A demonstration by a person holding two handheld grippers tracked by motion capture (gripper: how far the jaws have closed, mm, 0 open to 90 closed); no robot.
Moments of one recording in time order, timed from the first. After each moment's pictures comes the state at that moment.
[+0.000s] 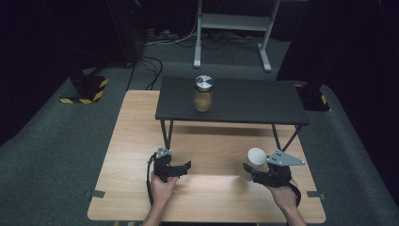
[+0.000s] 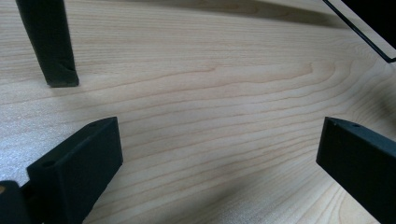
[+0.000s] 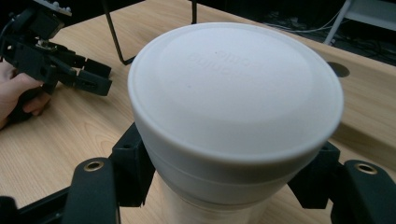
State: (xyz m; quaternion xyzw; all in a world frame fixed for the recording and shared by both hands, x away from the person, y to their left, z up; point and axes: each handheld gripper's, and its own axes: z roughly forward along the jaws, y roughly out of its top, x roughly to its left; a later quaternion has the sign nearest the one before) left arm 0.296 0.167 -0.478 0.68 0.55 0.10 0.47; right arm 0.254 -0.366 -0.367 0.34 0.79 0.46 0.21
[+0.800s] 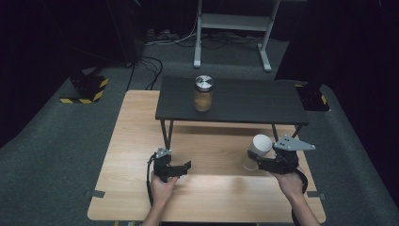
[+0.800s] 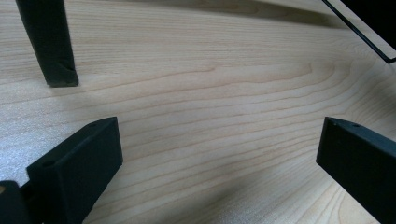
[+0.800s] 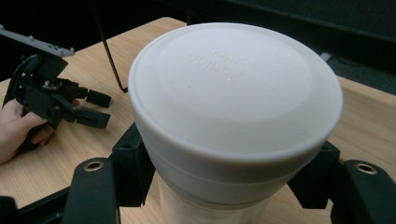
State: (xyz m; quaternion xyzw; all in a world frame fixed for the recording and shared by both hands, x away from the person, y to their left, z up) left arm 0.296 0.168 -0.478 0.68 0.55 0.10 0.47; right arm 0.276 -0.377 -0.329 0.34 0.78 0.48 0.21
